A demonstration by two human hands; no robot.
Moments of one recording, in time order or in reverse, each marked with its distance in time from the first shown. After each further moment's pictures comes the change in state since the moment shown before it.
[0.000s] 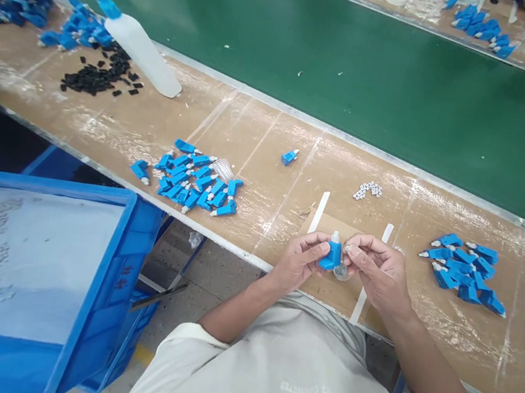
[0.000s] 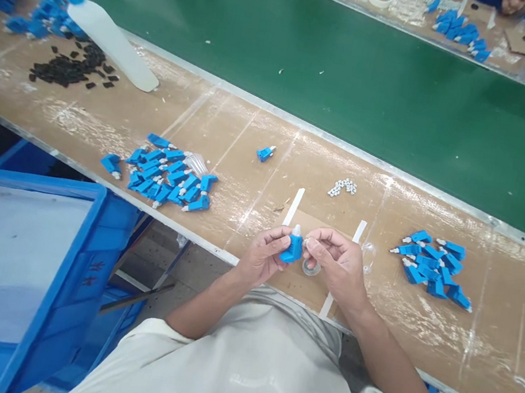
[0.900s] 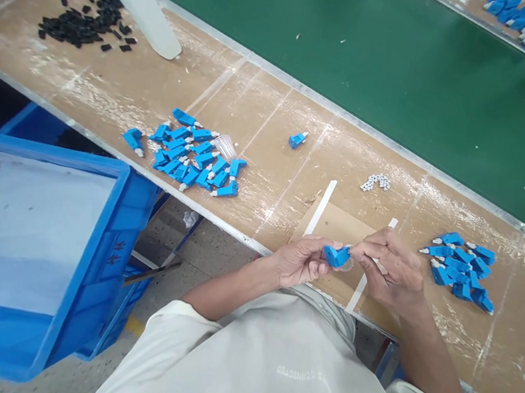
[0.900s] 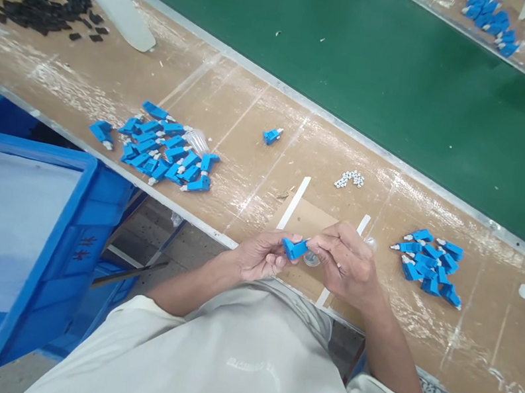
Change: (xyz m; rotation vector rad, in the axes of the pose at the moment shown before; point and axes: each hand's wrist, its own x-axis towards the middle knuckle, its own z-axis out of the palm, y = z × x) left_hand 0.000 0.015 -0.001 -0.229 -0.066 -0.549; right_hand 0.003 -0.011 -0.023 -0.778 -0.170 -0.661
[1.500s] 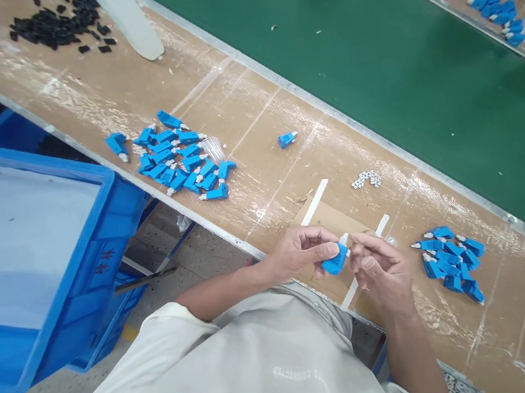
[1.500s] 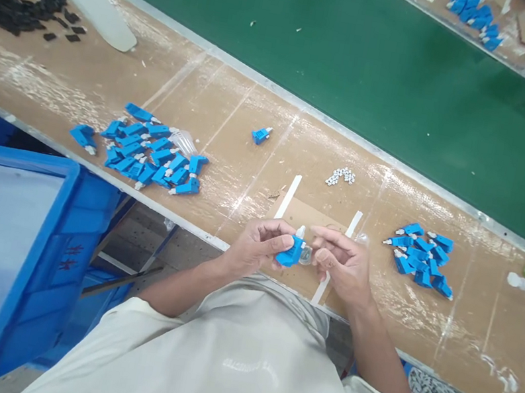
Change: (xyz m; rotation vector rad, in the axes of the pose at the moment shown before) left_hand -0.010 -0.006 0.010 0.418 -0.003 0.507; right_hand -0.019 -0.003 0.012 0.763 0.181 0.612
